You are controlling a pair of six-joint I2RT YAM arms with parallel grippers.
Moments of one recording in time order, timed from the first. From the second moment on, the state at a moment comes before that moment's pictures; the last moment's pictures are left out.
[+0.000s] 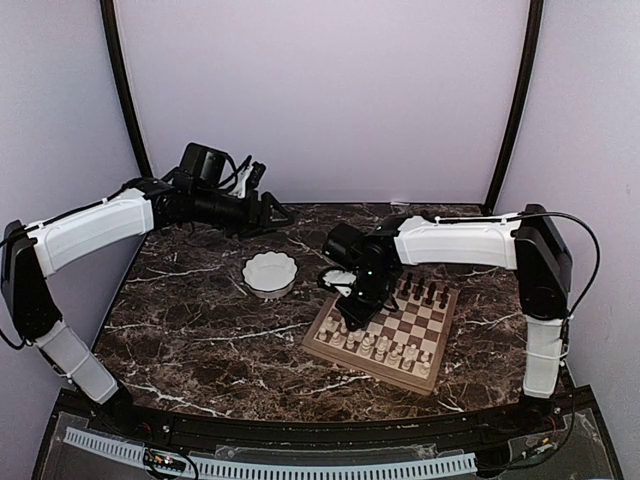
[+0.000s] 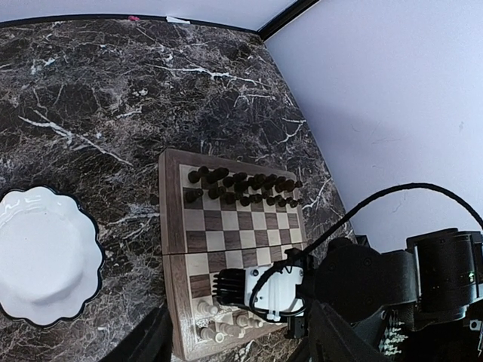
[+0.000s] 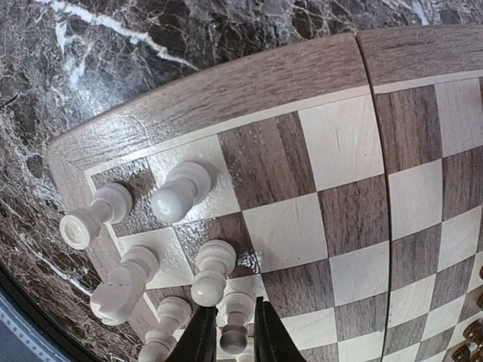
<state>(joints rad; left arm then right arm) -0.57 1.56 1.36 -0.41 0.48 -0.55 0.94 1.99 1.55 -0.96 -0.08 0.08</state>
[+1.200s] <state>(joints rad) -0.57 1.49 1.46 -0.63 0.19 -0.32 0.62 1.24 1.47 -0.90 0.29 0.24</state>
